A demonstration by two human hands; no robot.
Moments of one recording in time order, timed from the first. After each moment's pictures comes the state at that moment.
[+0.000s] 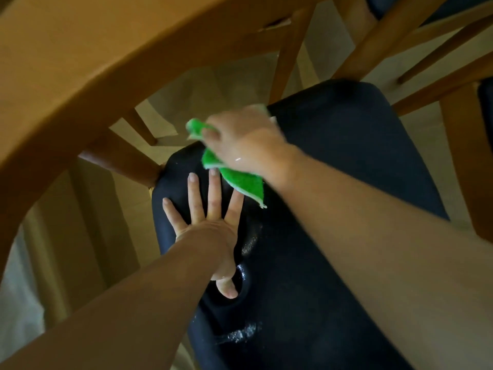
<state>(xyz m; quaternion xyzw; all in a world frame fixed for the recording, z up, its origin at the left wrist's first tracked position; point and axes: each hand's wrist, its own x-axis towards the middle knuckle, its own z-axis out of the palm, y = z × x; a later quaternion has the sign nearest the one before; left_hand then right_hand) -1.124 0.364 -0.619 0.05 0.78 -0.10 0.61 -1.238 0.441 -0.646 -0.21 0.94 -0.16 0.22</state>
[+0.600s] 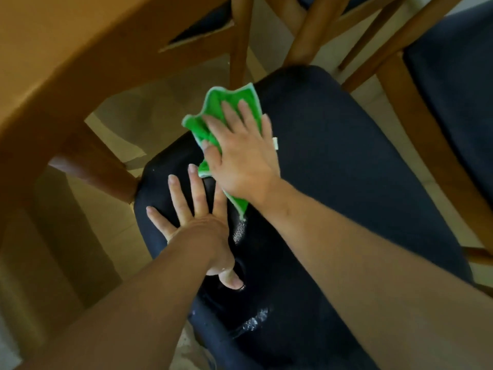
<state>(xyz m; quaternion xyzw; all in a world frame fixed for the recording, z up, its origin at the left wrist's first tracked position) -1.118 0.364 -0.616 0.08 0.80 -0.11 0.58 -1.168 0.457 -0.654 -0.03 0.99 -0.14 0.10</state>
